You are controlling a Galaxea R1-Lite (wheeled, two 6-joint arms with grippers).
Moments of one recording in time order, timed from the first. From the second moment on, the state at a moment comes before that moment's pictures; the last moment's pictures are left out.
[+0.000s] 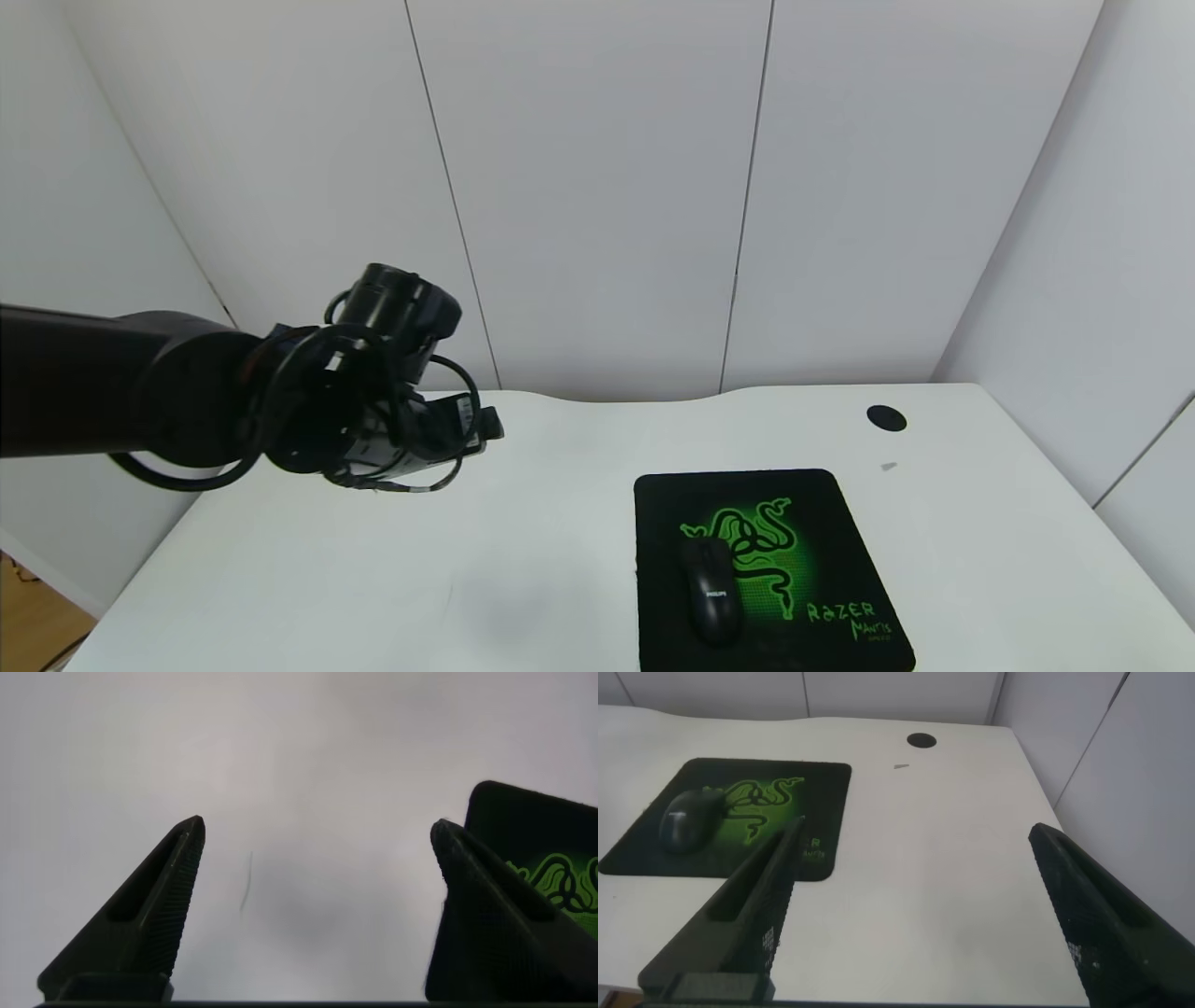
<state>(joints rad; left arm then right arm) -0.41 1.77 -1.17 0.23 0.34 -0.59 0.00 0.00 0.00 0.00 0.00 -0.02</state>
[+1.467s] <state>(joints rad) -0.03 1.08 -0.70 0.00 0.02 -0.17 0.00 0.00 0.00 0.00 0.00 -0.02</state>
